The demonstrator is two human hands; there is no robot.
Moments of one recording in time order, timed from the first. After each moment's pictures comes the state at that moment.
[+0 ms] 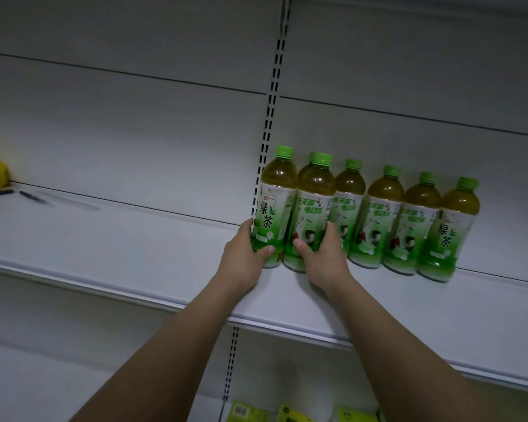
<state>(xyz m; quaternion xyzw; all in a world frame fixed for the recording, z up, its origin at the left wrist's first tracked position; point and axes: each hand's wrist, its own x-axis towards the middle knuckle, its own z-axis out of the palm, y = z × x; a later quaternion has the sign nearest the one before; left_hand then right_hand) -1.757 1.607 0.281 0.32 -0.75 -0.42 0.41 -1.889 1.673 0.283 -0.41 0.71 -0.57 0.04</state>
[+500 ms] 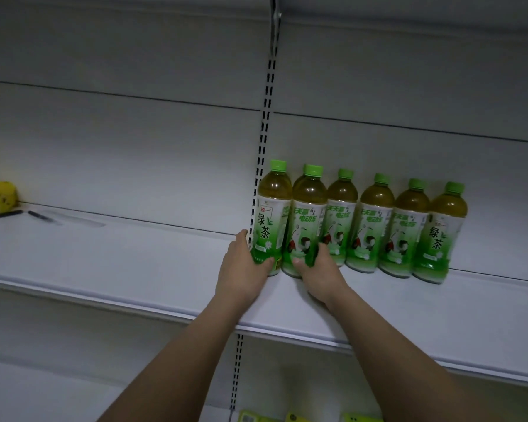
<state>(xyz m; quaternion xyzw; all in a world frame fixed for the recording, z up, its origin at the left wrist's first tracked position) -1.749 1.624 0.289 0.37 -0.77 -0.34 0.40 -1.881 1.690 0.284 -0.40 0.73 -0.54 0.11</state>
